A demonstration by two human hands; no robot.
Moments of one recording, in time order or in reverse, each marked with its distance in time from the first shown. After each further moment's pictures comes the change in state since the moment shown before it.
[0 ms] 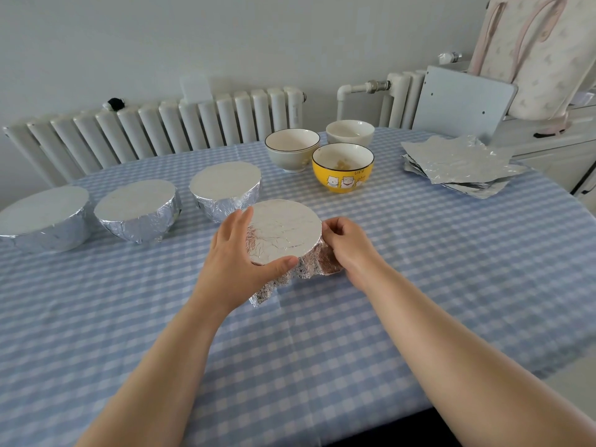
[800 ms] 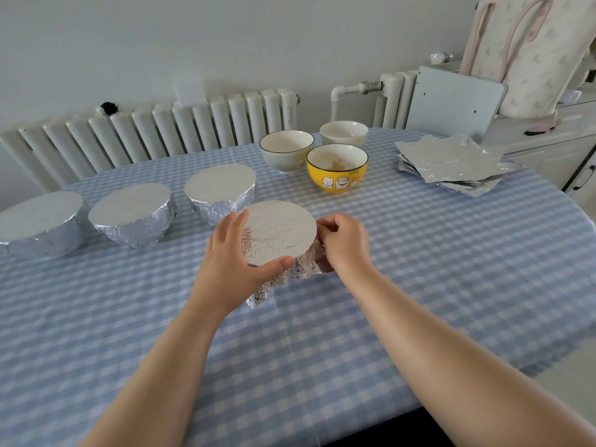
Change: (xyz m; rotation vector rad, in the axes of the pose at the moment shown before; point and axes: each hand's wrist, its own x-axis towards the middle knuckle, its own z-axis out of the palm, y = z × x) left_hand -0.002 0.005 -0.001 -0.011 0.005 -0.008; right_hand -0.004 -0.004 0.003 -0.292 0.238 -0.173
